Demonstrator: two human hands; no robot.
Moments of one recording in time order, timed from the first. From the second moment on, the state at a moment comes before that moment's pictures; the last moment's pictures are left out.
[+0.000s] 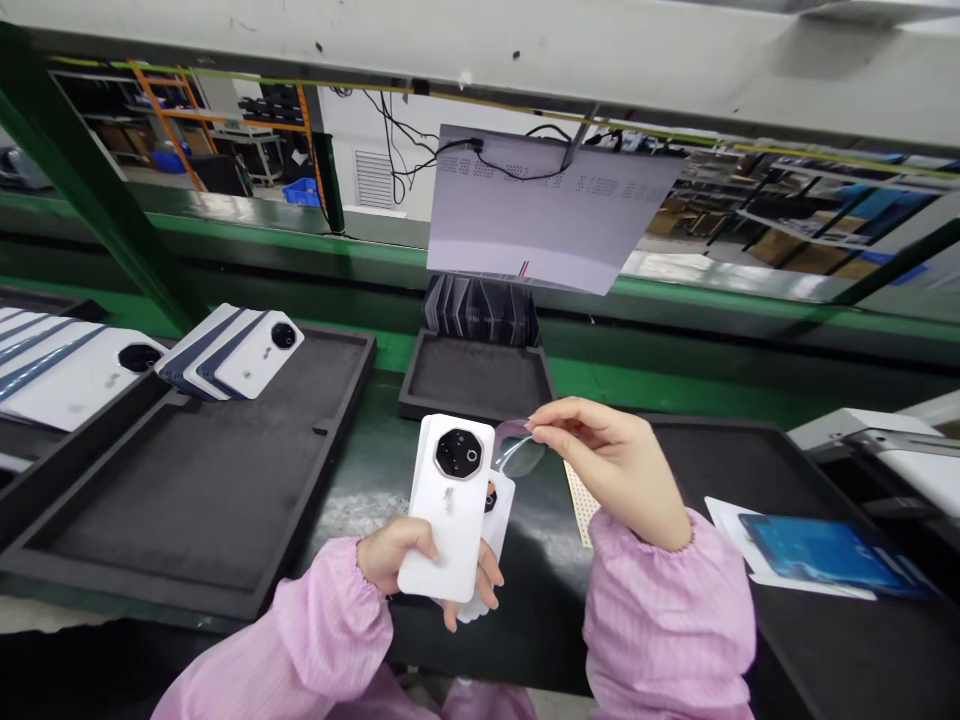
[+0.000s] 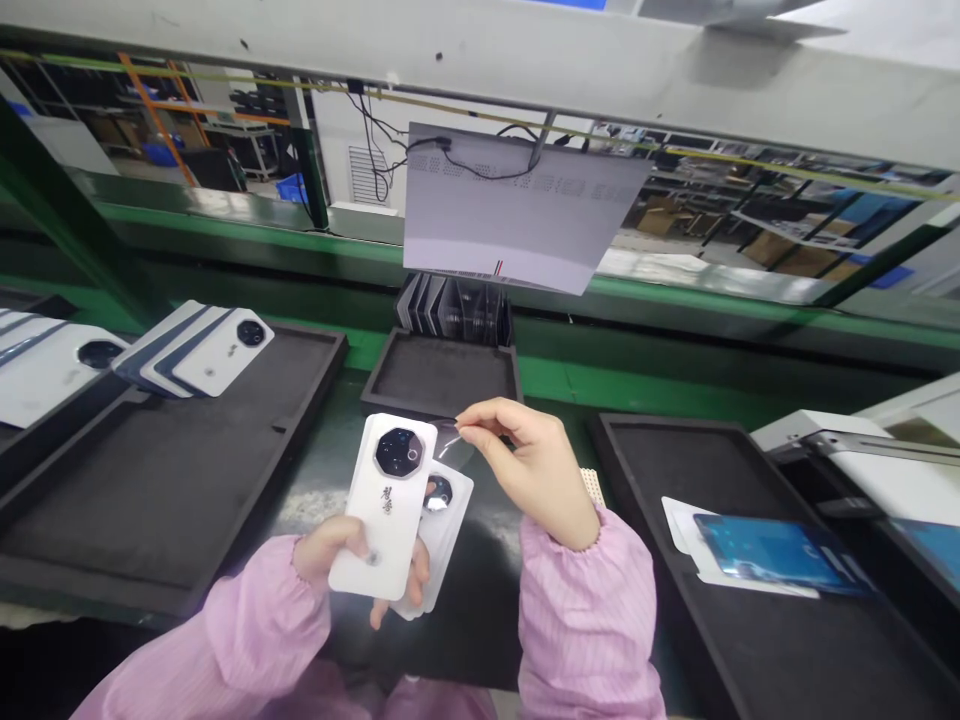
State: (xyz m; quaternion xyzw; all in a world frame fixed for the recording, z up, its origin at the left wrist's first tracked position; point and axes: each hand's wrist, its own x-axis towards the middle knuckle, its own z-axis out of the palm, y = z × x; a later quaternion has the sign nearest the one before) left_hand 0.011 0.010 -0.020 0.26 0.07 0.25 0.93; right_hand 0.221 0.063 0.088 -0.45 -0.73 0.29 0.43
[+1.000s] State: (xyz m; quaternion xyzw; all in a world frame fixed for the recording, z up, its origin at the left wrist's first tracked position) left_hand 0.013 0.010 -0.020 0.28 0.10 0.22 0.93; right_hand 0.202 0.074 0.078 -0.40 -0.79 0.31 0.35
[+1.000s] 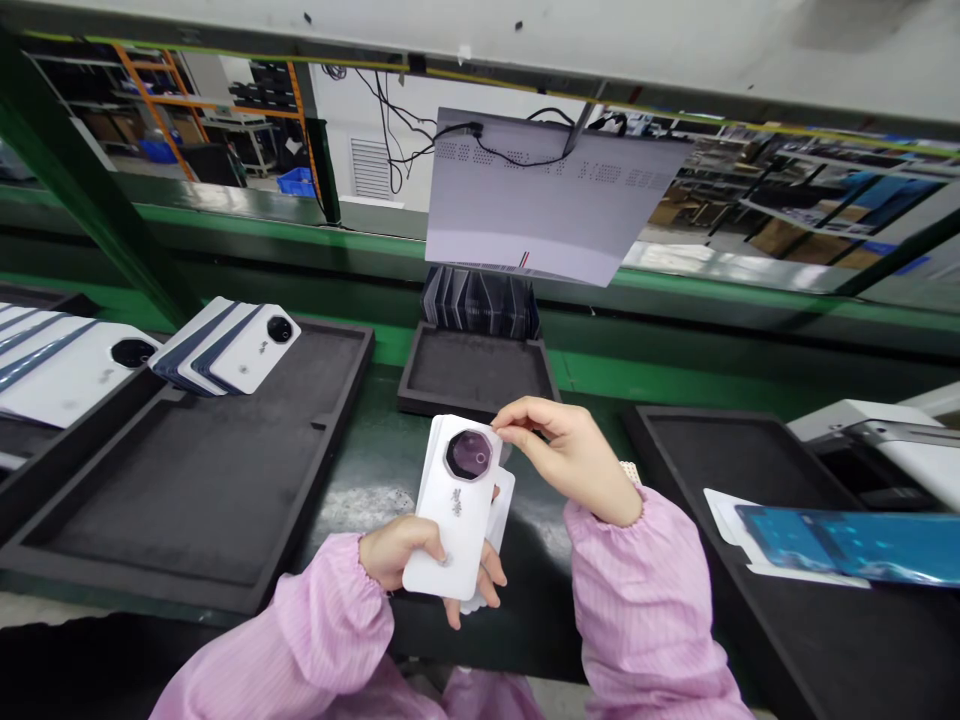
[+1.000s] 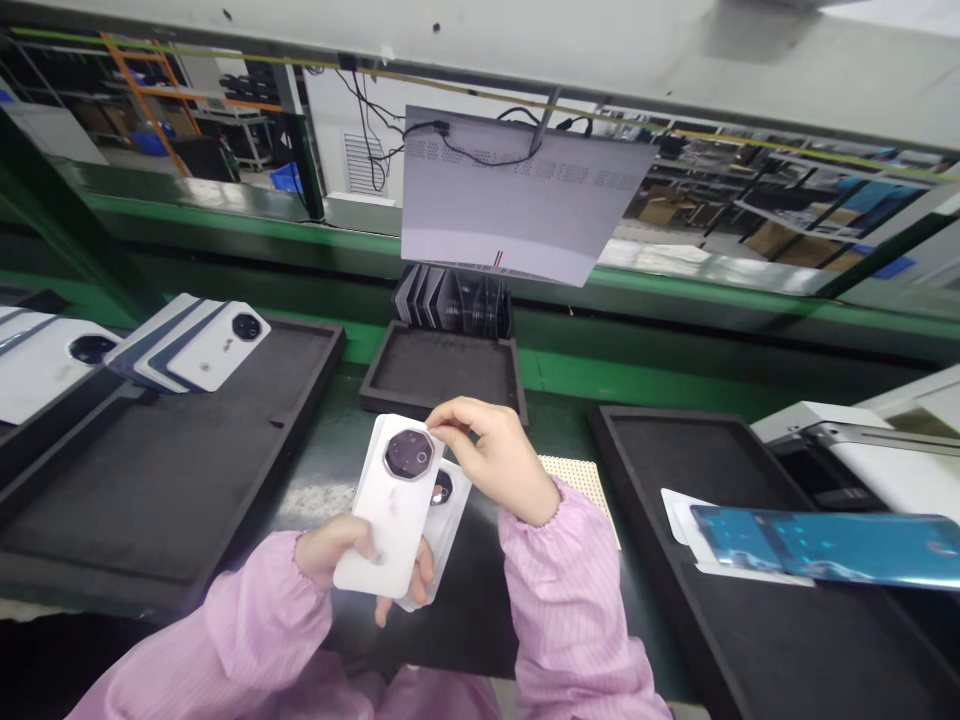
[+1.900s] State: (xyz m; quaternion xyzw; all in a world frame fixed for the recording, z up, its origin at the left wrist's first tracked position) left_hand 0.014 0.010 -0.025 0.33 0.14 0.20 0.91; right_hand 0.190 0.086 0.061 -0.44 -0.82 0.31 0.21
